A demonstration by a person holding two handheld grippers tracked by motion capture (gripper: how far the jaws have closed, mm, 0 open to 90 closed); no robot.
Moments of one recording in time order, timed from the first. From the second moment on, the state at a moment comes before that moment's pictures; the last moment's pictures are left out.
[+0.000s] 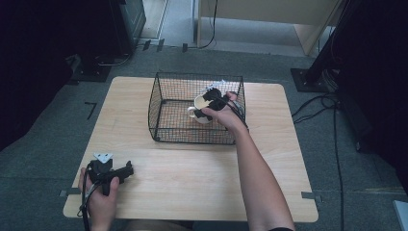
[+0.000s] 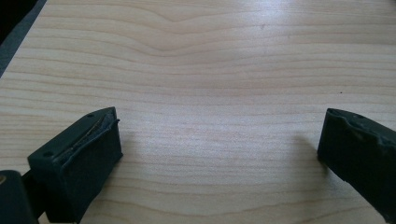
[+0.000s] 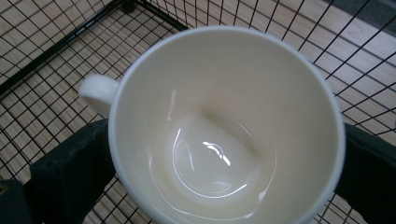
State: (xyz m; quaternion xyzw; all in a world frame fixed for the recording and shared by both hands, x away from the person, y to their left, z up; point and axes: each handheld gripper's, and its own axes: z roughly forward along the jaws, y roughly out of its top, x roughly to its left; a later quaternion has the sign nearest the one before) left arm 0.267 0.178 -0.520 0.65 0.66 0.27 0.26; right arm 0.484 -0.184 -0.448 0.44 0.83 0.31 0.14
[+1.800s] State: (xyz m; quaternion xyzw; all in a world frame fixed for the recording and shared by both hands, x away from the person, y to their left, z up) left arm 0.267 0.178 -0.520 0.65 0.66 0.27 0.26; right arm 0.360 -0.226 -0.385 0.42 0.78 0.40 0.23
